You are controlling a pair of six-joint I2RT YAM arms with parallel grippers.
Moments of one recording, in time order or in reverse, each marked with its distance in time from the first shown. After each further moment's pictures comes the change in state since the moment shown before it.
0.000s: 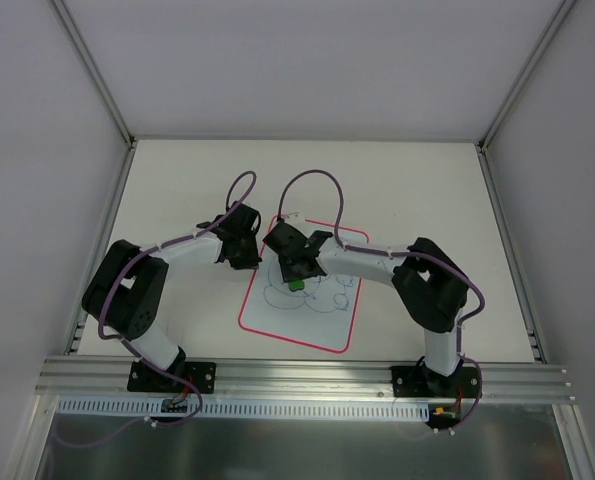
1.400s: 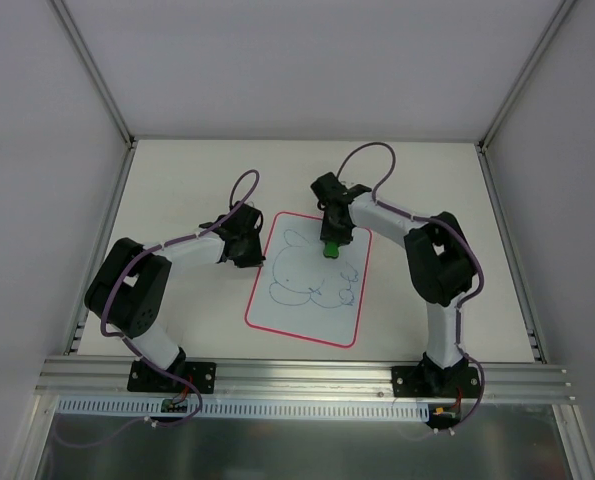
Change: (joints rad) left arm -0.006 0.017 0.002 0.046 0.010 -0.001; right arm -0.338 0.091 0.161 -0.180 -0.062 0.068
